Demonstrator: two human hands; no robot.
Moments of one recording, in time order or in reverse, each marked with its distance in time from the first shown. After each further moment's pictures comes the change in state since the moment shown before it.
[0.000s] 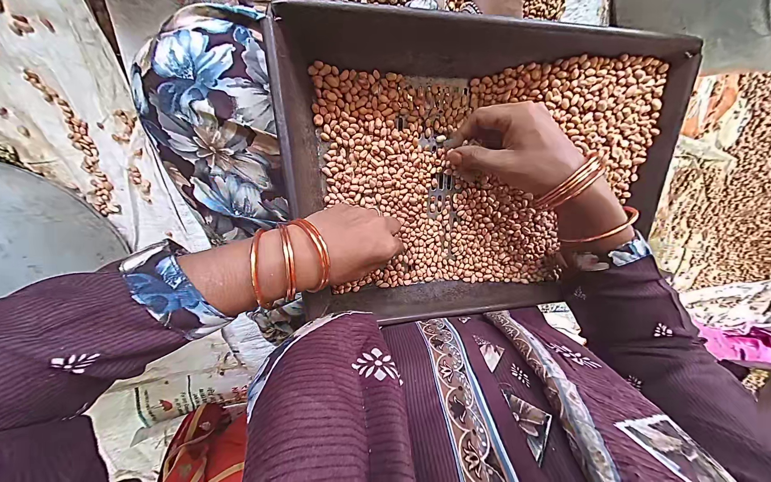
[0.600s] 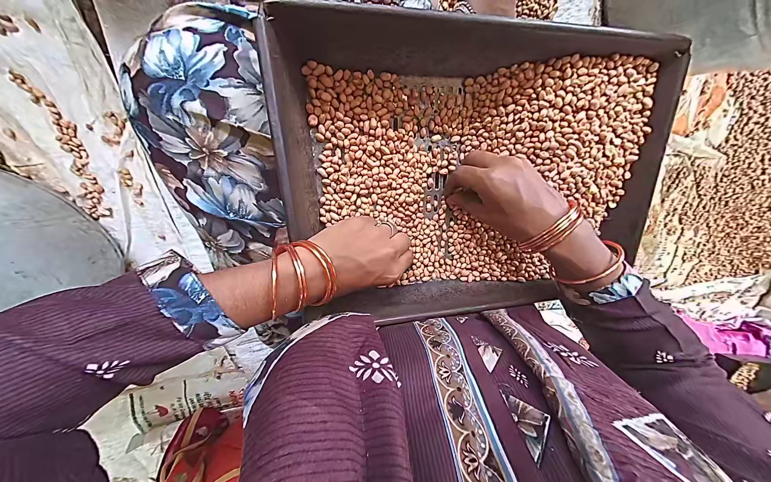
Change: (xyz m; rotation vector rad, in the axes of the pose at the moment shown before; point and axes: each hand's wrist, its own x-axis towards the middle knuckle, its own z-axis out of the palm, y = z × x) left_hand 0.006 0.014 0.020 0.378 0.200 0.134; right_hand -0.034 -0.006 0.027 -0.454 -0.063 -0.189
